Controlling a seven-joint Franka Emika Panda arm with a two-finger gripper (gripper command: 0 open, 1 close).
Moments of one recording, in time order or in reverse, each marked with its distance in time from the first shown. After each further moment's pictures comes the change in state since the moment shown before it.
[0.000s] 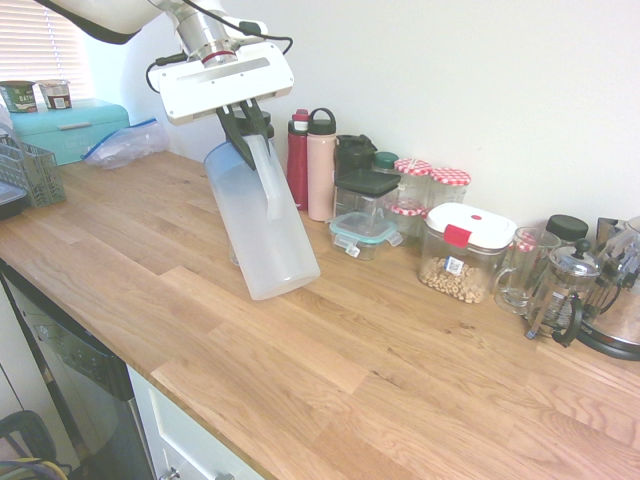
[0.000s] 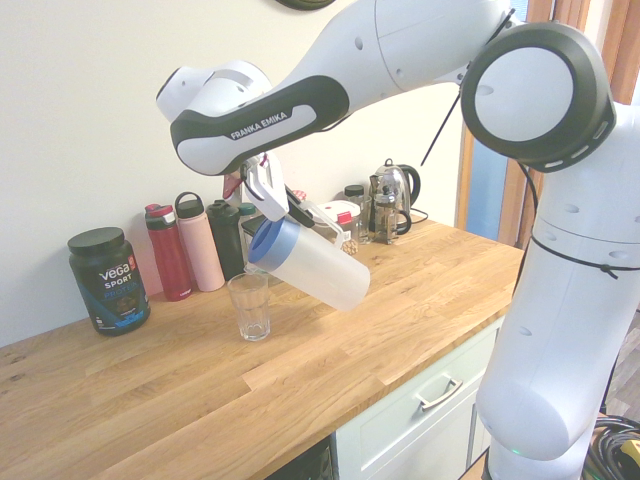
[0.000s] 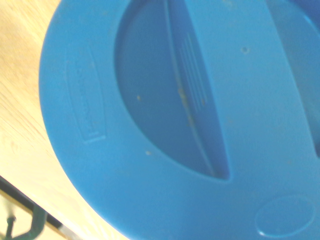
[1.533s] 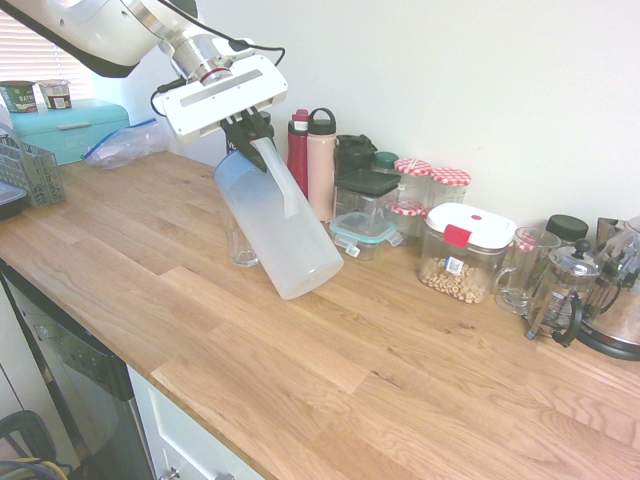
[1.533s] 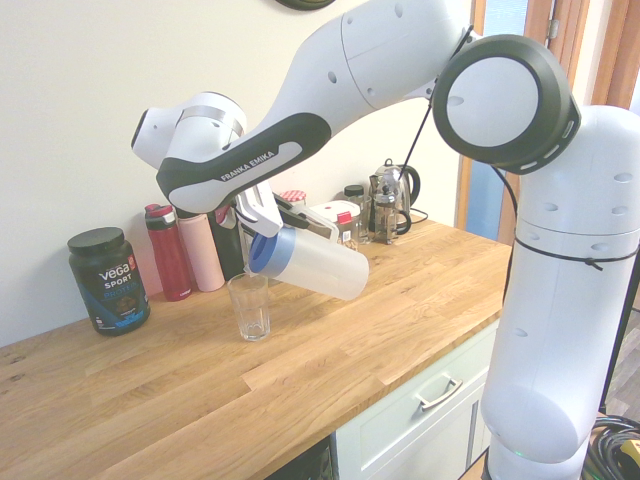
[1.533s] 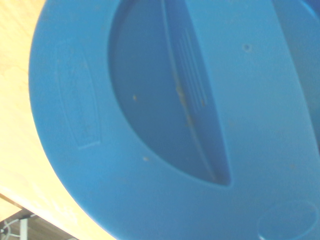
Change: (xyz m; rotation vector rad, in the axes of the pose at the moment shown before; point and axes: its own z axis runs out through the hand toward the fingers) arm 0.020 -0.025 0.003 -0.201 0.015 -0.003
